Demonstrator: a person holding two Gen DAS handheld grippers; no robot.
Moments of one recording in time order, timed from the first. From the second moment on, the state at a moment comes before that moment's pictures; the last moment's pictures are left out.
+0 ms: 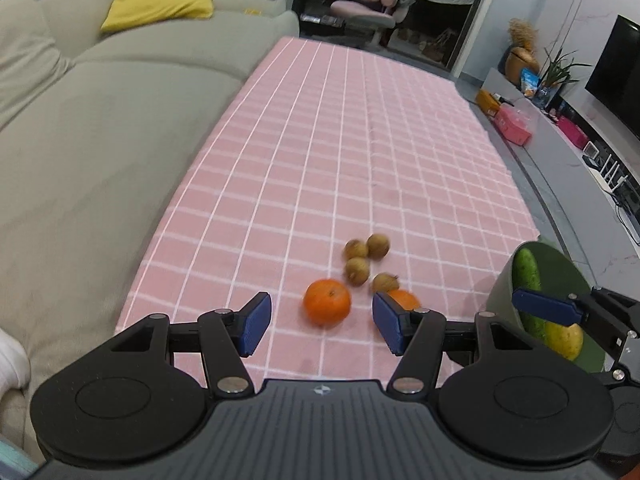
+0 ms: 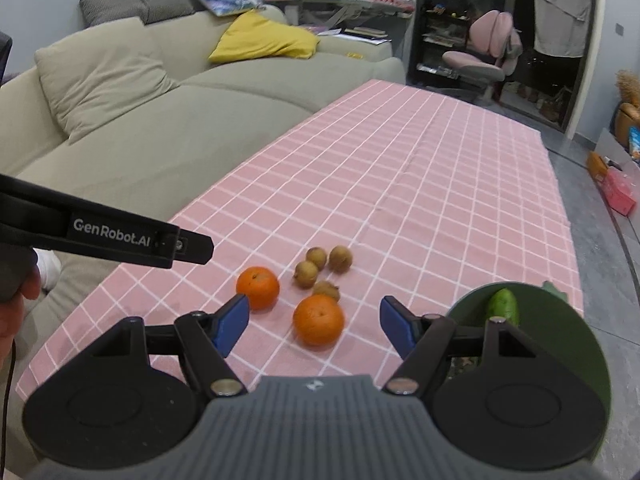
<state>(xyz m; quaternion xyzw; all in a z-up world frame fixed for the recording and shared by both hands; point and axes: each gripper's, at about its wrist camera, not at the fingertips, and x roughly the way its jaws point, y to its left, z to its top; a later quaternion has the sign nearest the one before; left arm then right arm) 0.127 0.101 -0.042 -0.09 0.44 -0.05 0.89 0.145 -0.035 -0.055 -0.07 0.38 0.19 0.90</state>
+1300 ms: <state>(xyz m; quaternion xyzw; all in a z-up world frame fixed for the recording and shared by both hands) 0.191 0.080 -0.127 -0.11 0.51 -0.06 0.85 0.215 -0.023 -0.145 -0.08 0.47 0.20 0.86</state>
